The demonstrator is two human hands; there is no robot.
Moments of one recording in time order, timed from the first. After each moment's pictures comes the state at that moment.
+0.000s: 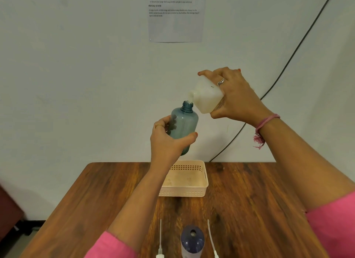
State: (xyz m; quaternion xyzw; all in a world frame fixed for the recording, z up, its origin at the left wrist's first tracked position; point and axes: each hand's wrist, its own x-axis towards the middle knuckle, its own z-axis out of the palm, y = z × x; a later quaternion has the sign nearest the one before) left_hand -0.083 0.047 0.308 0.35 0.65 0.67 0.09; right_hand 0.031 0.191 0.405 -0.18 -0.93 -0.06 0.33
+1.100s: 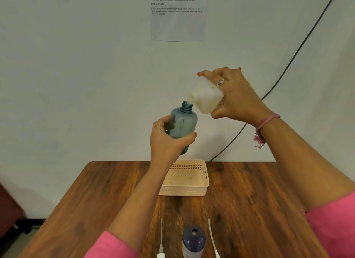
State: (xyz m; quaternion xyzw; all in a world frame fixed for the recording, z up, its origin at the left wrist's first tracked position) left_hand -0.092 0.044 0.303 0.34 0.65 0.67 0.09; right_hand 0.021 0.197 0.403 -0.15 -0.93 -0.10 0.32
